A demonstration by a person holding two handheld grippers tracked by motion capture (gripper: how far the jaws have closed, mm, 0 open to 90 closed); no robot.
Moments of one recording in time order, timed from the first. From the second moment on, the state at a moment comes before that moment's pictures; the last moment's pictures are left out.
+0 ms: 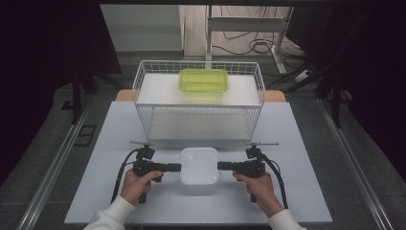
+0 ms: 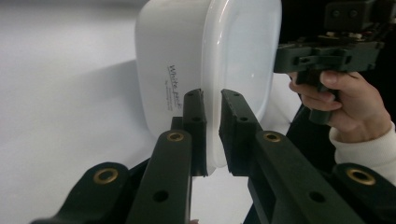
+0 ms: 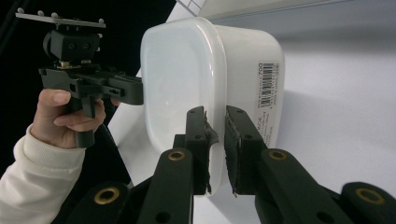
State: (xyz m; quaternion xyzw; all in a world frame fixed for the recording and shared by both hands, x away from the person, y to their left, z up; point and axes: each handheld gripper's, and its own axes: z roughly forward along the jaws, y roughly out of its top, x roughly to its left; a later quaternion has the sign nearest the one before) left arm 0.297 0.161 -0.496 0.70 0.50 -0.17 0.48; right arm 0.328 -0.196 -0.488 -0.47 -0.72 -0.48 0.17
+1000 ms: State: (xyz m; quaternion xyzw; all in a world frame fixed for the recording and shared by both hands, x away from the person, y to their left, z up) left arm 0.293 0.163 -0.475 0.70 0.48 -0.16 0.50; right arm 0.325 -0.199 -0.468 -0.43 -0.73 -0.51 0.16
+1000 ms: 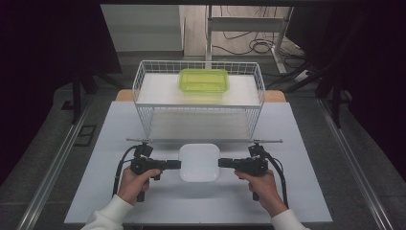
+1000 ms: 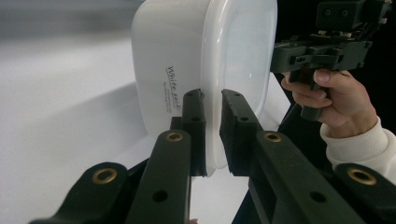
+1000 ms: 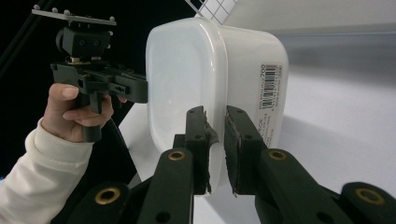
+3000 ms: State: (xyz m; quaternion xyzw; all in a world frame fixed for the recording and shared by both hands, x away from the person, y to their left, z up) left arm 0.337 0.164 -0.346 0.72 0.42 -0.09 0.55; right arm 0.352 -0.198 -0.336 -0.37 -0.74 -0.57 0.06
